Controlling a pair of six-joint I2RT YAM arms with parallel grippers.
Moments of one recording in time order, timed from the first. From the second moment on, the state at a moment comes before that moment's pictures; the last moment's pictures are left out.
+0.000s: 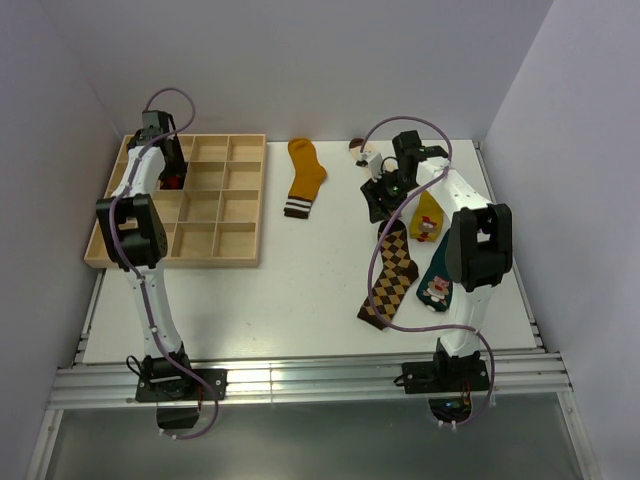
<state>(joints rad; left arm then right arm) 0.11 2.33 2.08 -0.65 -0.21 -0.13 0.17 1.95 1.64 -0.93 -0.46 -0.58</state>
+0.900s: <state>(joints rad) -0.13 1.67 1.68 -0.48 -0.14 -0.30 0.12 1.56 1.06 -0.86 -0.24 -0.75</state>
